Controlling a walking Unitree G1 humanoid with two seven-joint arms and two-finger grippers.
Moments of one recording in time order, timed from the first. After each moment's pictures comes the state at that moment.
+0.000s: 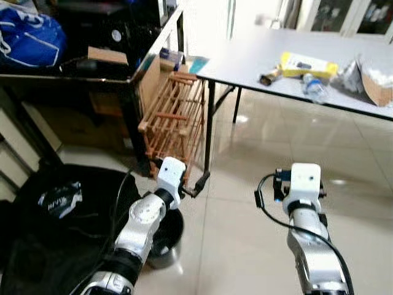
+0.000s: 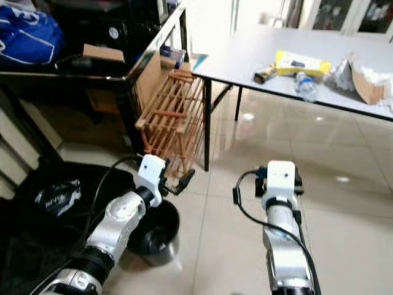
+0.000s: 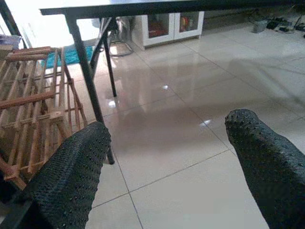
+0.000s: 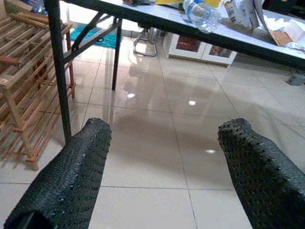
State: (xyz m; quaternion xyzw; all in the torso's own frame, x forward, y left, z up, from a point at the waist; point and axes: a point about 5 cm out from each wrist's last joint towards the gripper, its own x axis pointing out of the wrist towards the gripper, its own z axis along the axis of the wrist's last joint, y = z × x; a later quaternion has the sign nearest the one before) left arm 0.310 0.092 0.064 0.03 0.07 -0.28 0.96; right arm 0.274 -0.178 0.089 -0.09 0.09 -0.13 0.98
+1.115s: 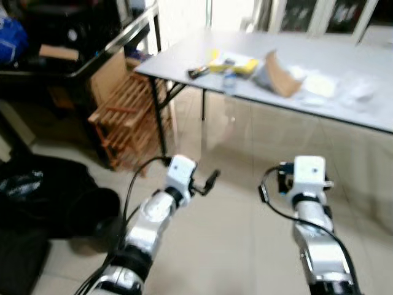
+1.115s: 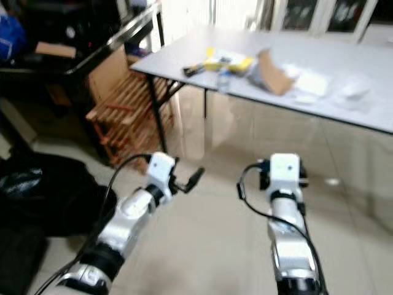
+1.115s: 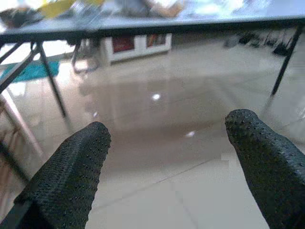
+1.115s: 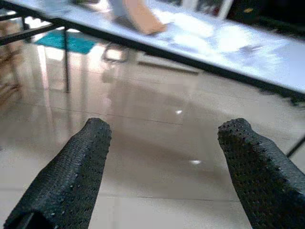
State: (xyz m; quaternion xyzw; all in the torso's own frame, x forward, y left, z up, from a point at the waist) left arm 0.316 0.075 0.071 0.02 0.05 -0.29 0.95; right arm 0.283 -0.185 0.095 -0.11 0.08 -0.13 0.98
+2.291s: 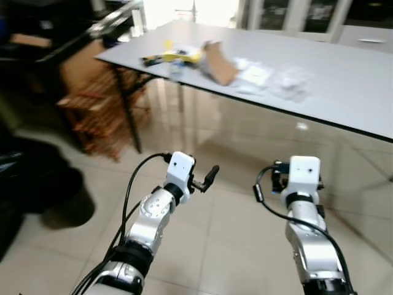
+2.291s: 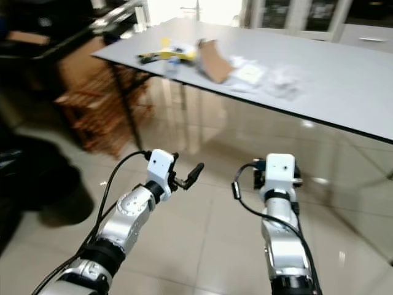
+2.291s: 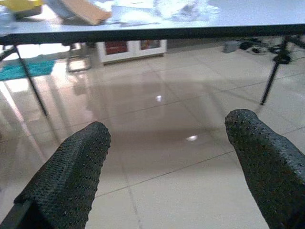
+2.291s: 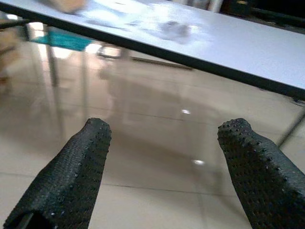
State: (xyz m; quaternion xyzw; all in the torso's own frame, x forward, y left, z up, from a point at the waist) left arm 0.319 0.078 0.071 0.02 0.05 -0.28 0.96; right arm 0.286 -0.175 0.092 -0.09 0.07 -0.12 0.99
